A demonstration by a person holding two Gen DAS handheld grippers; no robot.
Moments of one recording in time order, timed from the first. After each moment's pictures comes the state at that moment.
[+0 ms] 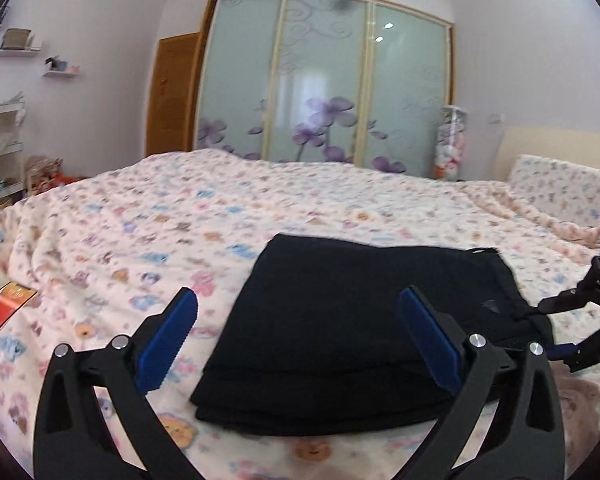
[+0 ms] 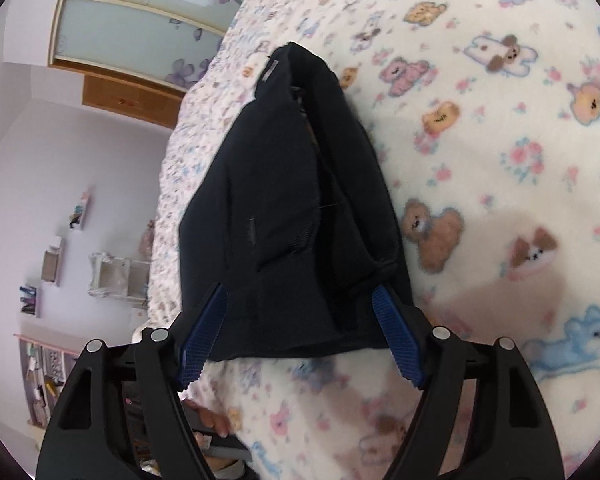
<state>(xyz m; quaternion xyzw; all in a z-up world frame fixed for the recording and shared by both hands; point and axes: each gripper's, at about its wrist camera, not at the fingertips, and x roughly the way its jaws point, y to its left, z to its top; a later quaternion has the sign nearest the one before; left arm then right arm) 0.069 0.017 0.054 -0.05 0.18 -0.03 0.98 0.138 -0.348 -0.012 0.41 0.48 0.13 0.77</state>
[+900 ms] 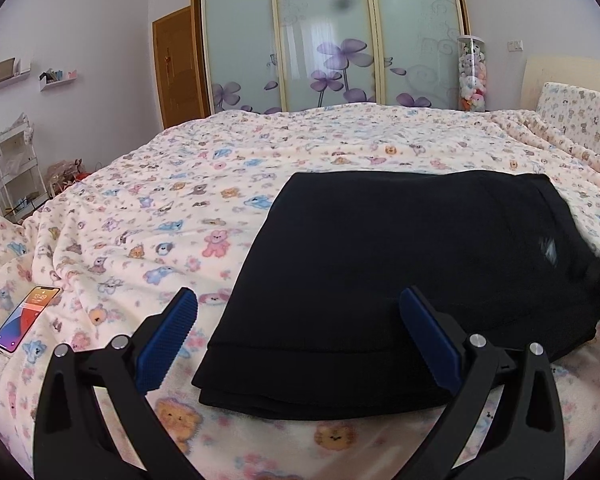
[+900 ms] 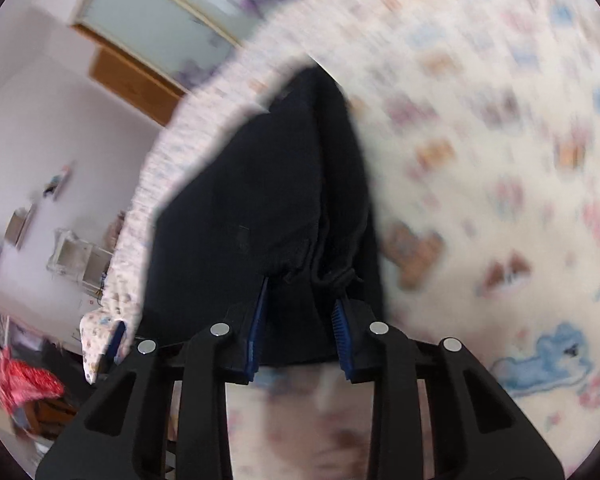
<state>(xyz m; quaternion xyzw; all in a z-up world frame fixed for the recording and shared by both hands) 0.083 -0.002 0.027 0.03 0.27 0.02 0.96 0.135 -0.351 -0.021 0.32 0.45 0.11 0.82</state>
